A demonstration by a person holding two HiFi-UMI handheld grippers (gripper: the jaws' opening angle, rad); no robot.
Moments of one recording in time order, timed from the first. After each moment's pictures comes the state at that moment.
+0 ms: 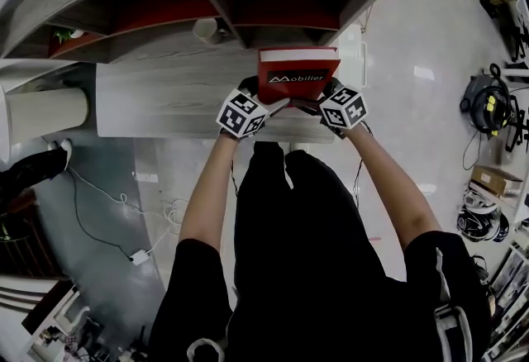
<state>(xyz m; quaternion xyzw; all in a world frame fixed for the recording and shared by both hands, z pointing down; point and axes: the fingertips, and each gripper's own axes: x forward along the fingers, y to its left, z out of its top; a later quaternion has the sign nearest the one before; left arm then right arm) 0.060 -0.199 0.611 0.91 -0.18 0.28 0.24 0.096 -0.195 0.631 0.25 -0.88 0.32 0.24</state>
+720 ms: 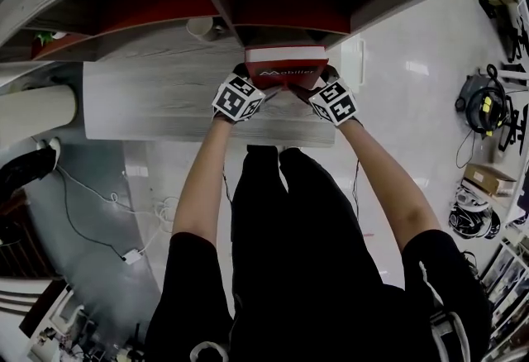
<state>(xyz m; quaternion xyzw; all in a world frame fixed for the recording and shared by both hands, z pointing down) 0.043 -0.257 0.666 0.90 -0.18 0.33 0.24 0.097 -0.254 0.679 0.31 -0.86 0.22 0.33</state>
